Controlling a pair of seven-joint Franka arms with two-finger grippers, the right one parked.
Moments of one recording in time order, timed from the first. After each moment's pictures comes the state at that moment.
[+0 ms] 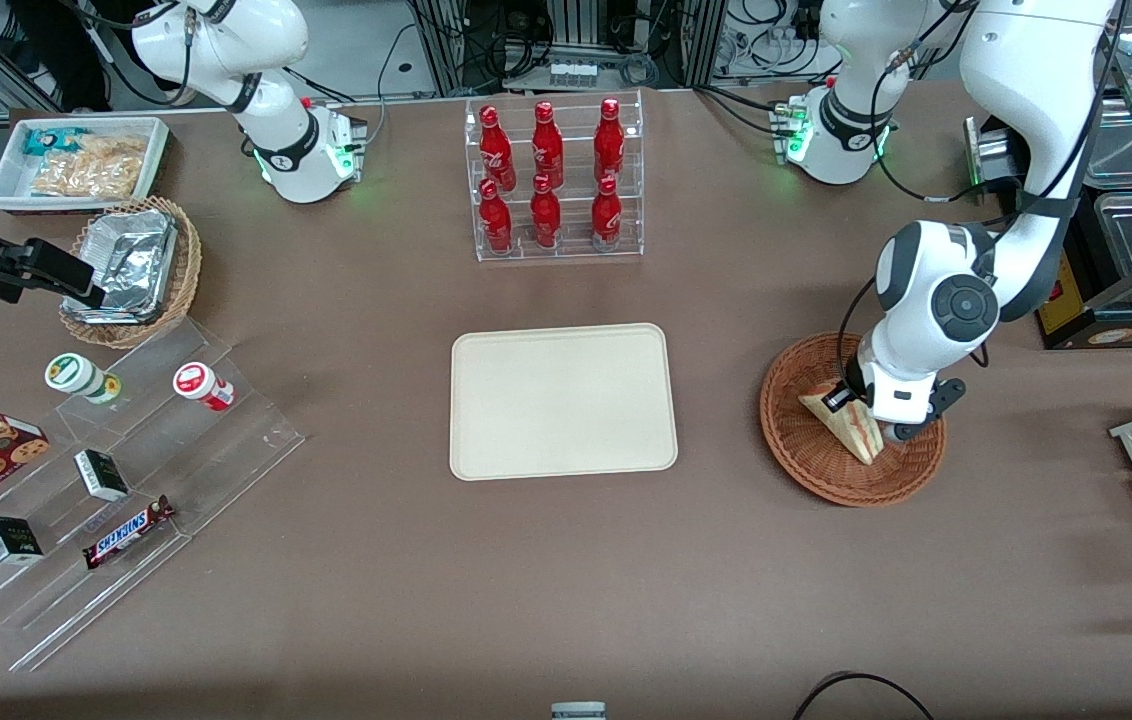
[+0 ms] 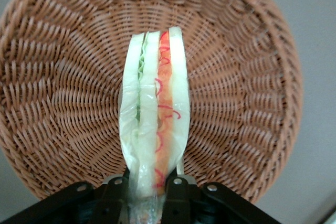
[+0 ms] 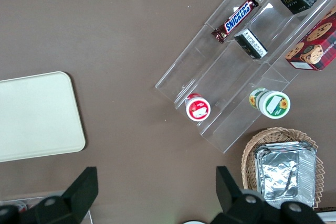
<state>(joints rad) 0.02 0.25 -0.21 -2.18 0.05 2.39 -0.85</state>
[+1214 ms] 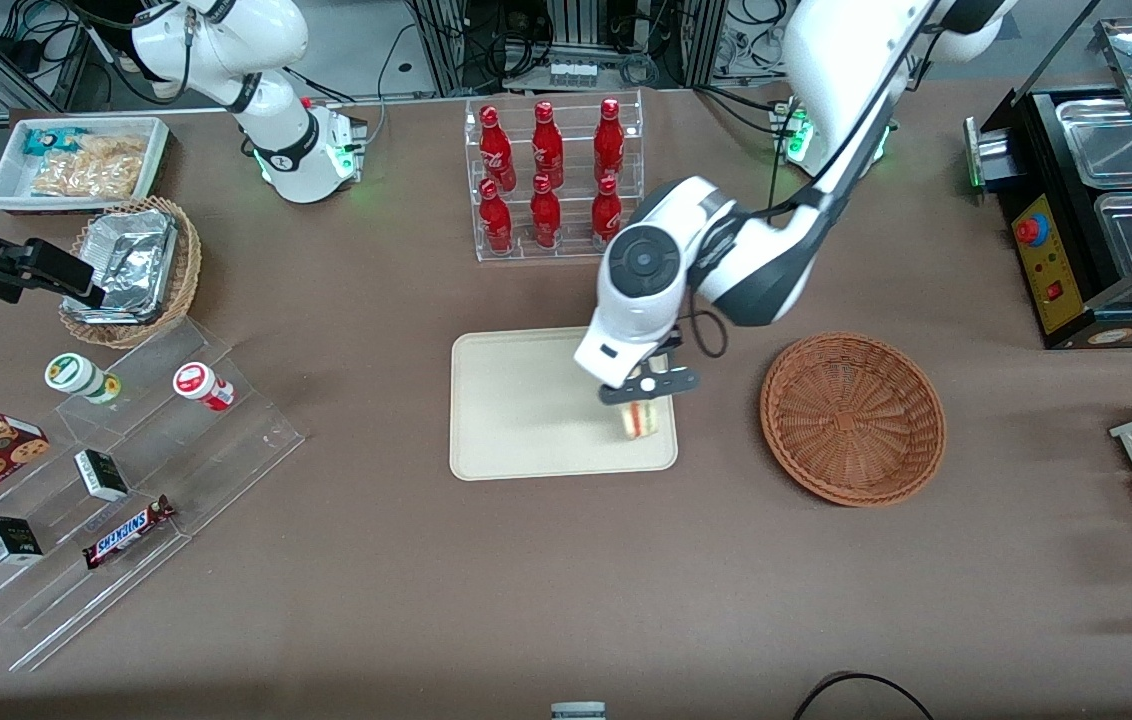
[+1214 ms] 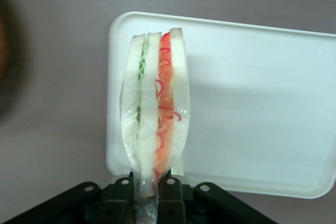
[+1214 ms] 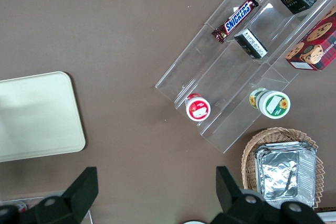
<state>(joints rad) -0.52 0.56 -0.25 -1.54 0.06 2.02 -0.90</state>
